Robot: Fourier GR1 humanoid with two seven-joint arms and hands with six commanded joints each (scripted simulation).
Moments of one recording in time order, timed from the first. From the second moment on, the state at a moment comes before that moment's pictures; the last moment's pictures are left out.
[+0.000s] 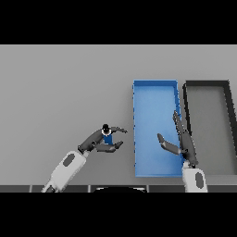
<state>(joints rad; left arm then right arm) -0.23 0.18 -0.55 -1.33 0.14 -0.19 -0.08 0.14 -0.16 0.06 -1.71 0.08 0.11 -0.12</state>
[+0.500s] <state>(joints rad) -0.20 0.16 -0.58 -1.38 0.10 -0.11 -0.17 0.13 -0.15 0.07 -1.72 0.10 0.10 -0.12</state>
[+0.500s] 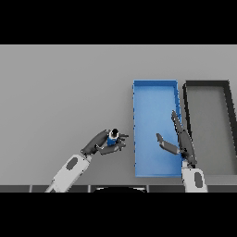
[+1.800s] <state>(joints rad) -0.30 0.15 -0.62 -1.58 0.14 -0.14 -0.03 0.14 -0.18 0.06 -1.76 0.03 0.16 -0.15</state>
